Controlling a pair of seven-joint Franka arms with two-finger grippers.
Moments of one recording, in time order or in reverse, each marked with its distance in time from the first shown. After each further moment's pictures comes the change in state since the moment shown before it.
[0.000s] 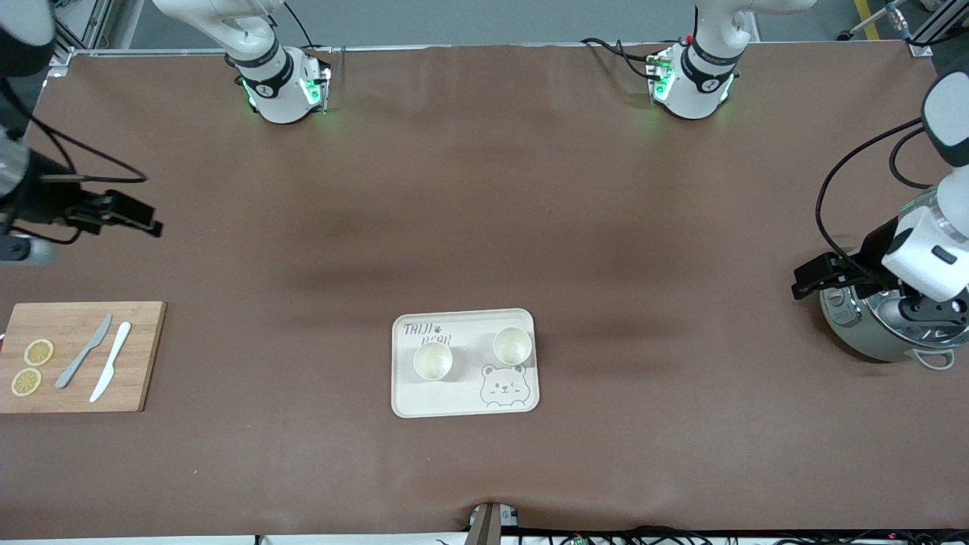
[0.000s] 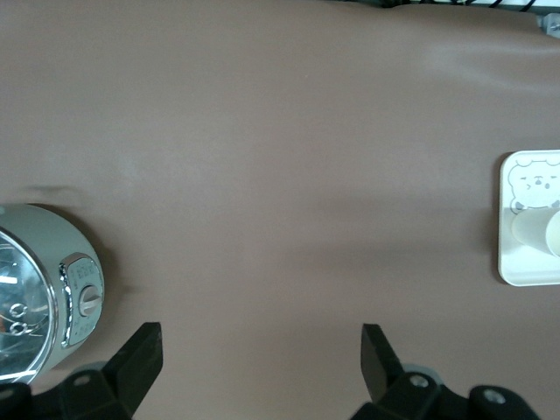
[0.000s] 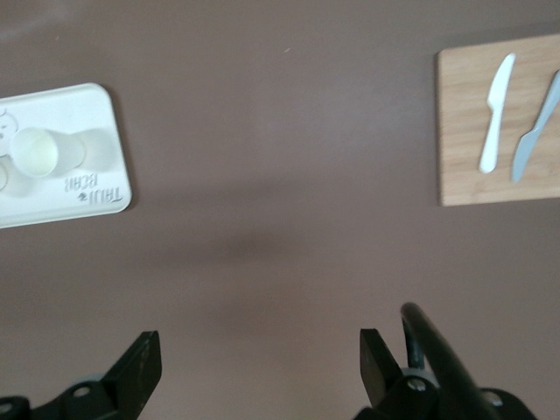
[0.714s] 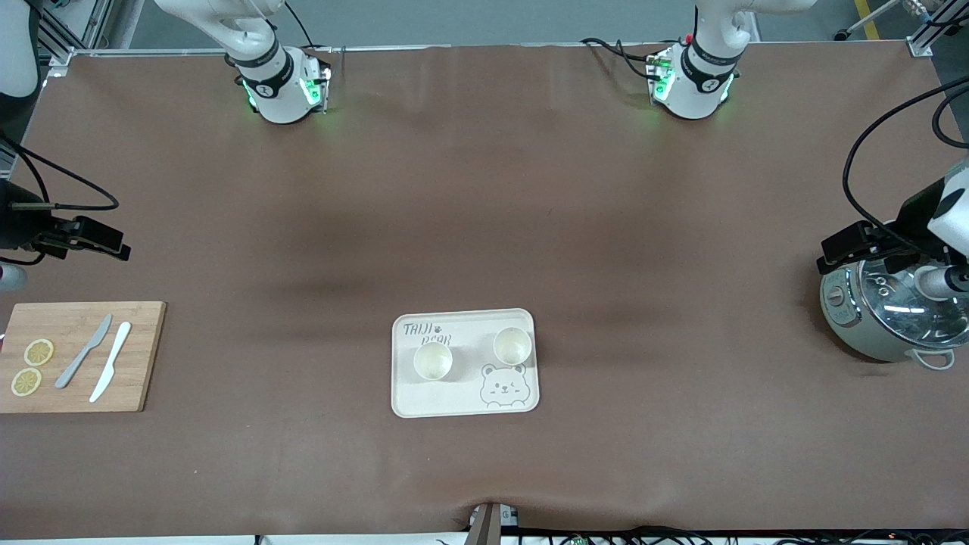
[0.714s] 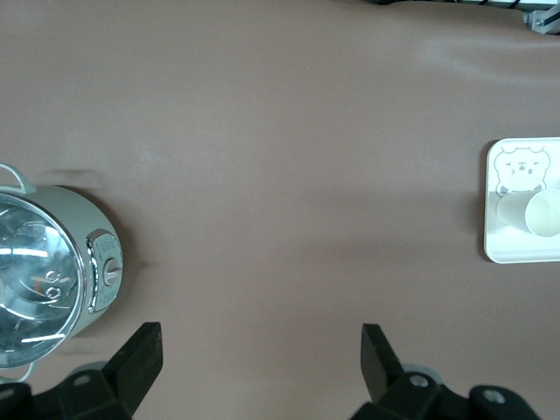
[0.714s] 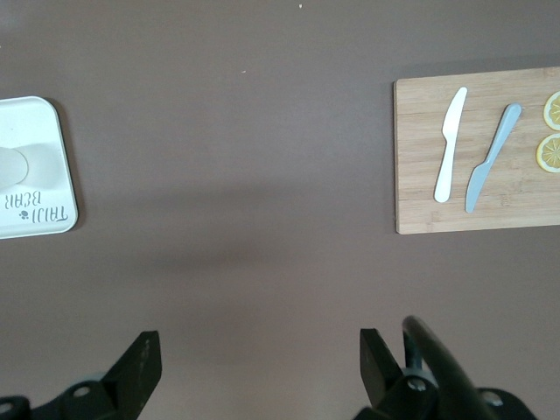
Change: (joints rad) left arm 0.001 -0.007 0.017 0.112 0.000 -0.145 0.000; right arm -0.035 0.032 0.003 -0.020 -0.055 0.064 -0.064
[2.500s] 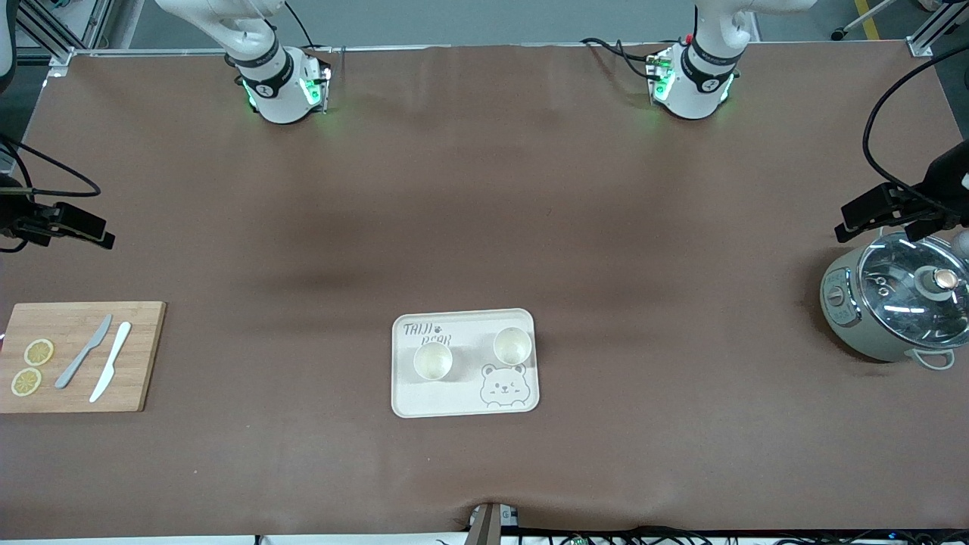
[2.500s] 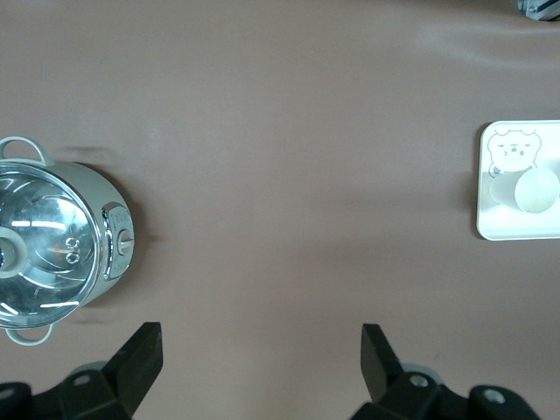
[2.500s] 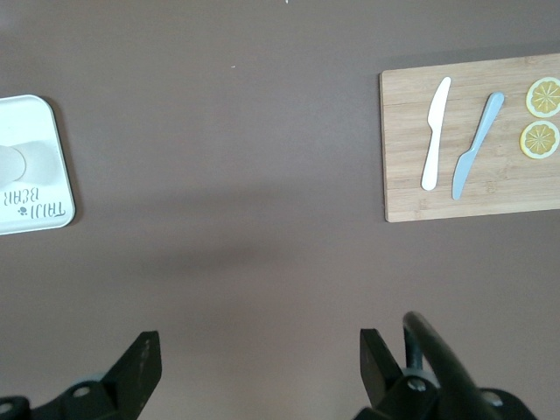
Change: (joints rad) left arm 0.000 -0.058 0.004 0.012 0.008 -0.089 -0.007; right arm -0.025 -0.027 0.004 0.006 -0.002 -0.037 -0.002
